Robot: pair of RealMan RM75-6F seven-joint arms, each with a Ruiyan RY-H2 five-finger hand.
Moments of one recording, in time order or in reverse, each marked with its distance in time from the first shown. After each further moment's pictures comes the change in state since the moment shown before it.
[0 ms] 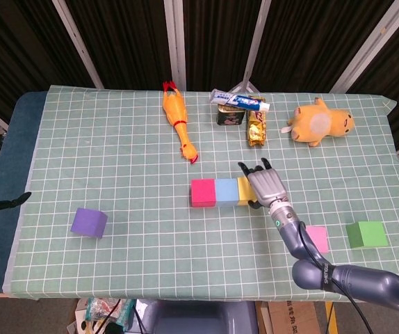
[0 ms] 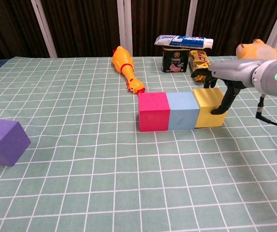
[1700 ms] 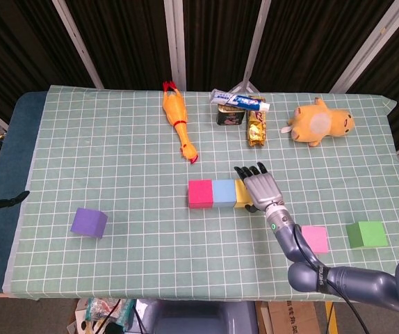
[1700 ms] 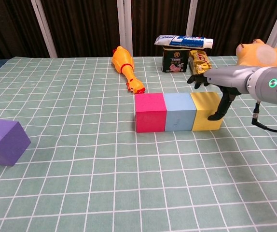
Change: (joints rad) left arm 0.005 0.007 -0.015 0.008 -0.013 -0.019 -0.018; right arm 0.015 -0.027 -0.017 -0.007 0.026 0.017 -0.002
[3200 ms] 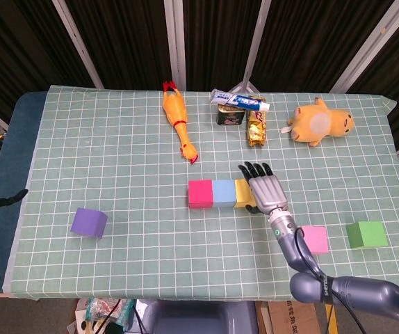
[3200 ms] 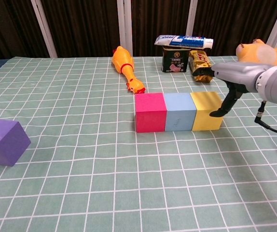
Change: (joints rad) left arm 0.005 0.001 -0.010 -0.003 0.003 0.012 -0.003; right arm -0.071 -0.008 0.021 -0.068 -0.055 0.115 0.036
